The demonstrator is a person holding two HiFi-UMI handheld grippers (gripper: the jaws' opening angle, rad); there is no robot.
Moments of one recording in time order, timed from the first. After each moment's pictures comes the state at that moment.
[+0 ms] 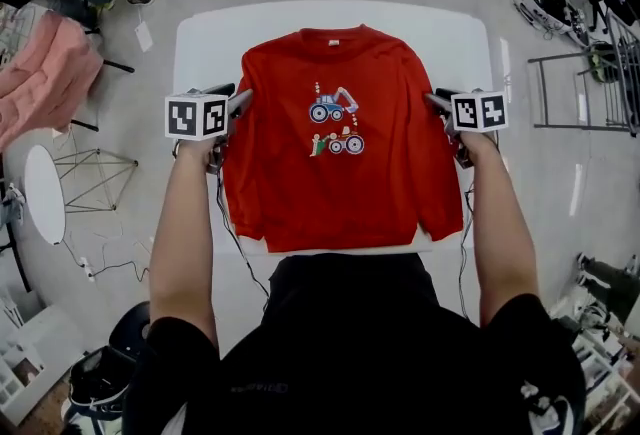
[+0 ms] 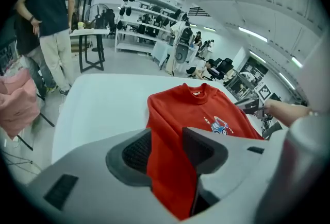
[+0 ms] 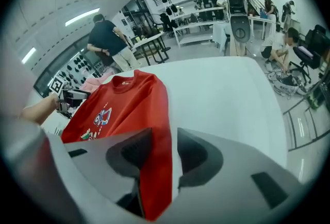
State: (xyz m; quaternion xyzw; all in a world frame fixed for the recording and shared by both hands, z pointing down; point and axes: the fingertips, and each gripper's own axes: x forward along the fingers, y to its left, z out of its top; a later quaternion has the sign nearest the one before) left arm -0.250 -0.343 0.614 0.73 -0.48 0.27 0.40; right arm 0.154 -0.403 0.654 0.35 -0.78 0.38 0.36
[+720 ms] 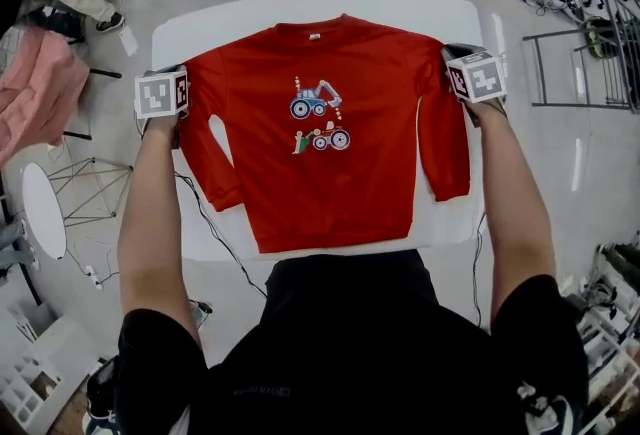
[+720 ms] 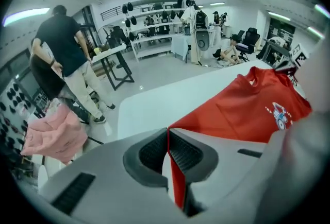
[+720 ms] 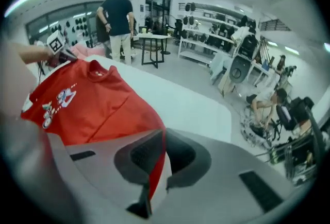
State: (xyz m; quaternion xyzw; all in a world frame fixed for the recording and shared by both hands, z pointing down) left arm -0.360 -0.396 0.623 0.63 -0.60 0.42 0.27; right arm 0.201 -0.483 0.640 0.41 -0.78 0.17 0.45
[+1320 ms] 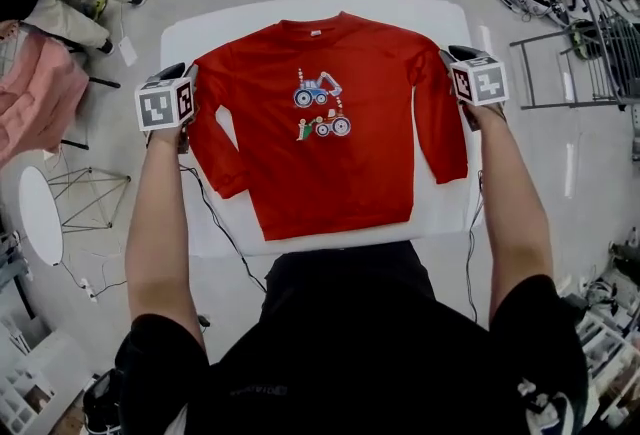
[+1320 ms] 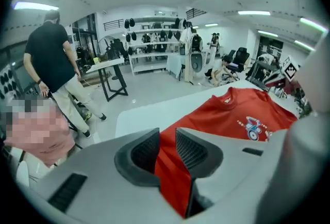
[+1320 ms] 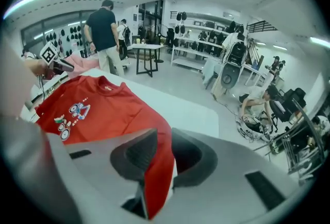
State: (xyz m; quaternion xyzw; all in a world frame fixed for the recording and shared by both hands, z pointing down) left arm -0.332 -0.370 0.574 0.69 -0.60 0.33 0.24; right arm 0.207 -0.447 0.587 0.45 -0.78 0.16 0.41
